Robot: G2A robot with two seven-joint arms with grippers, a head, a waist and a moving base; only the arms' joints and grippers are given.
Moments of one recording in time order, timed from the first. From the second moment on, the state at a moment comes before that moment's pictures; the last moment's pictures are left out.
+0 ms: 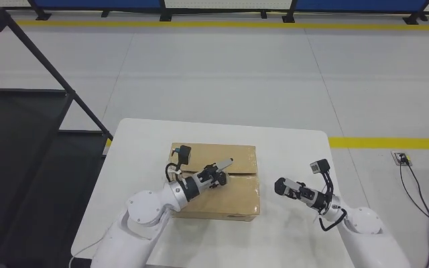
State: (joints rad) left arm 0.96 -1.28 -1.14 -1.59 -0.21 0.08 -0.62; right arm -0.98 -1.11 1.35 -1.09 0.44 -0.63 1.08
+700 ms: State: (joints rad) left arm 0.82 -1.33 -1.03 -1.45 -0.34 0.11 -0.55; right arm -1.01 -1.11 1.37 -1.10 0.55 -0.80 1.02
